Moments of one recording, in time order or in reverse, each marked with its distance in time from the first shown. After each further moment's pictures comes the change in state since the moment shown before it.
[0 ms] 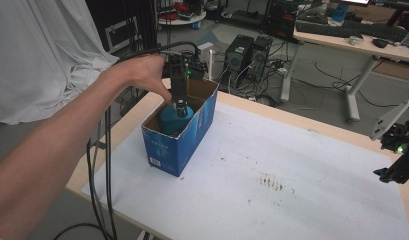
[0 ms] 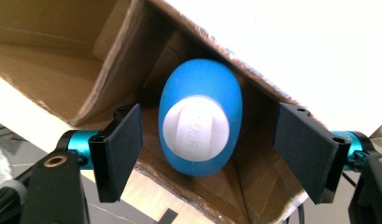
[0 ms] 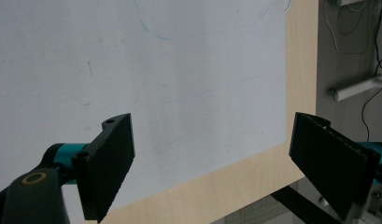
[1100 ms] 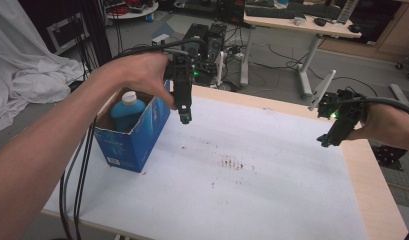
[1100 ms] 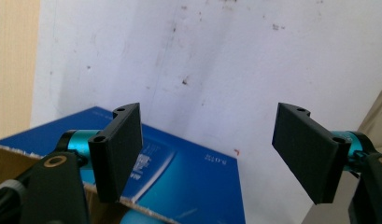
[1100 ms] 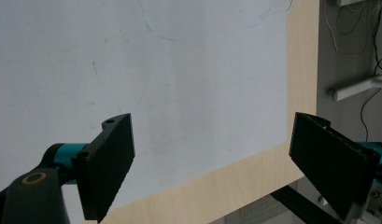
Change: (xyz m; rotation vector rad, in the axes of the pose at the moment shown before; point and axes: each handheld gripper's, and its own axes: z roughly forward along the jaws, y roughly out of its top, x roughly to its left) left arm -0.081 0.110 -0.004 -0.020 -0.004 0.278; right arm 0.005 0.000 -0.002 0.001 -0.002 -0.004
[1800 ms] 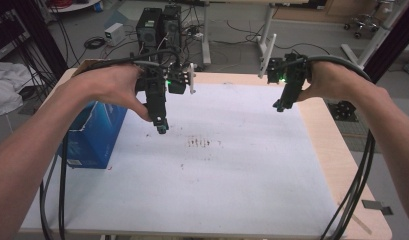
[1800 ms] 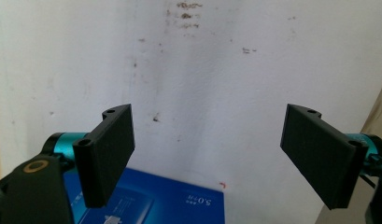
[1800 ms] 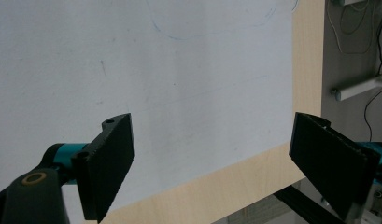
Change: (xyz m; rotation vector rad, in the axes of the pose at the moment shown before) left arm -0.034 0.041 0.048 0.029 -0.044 0.115; right arm 0.006 0.000 -0.002 0.002 0.008 0.004
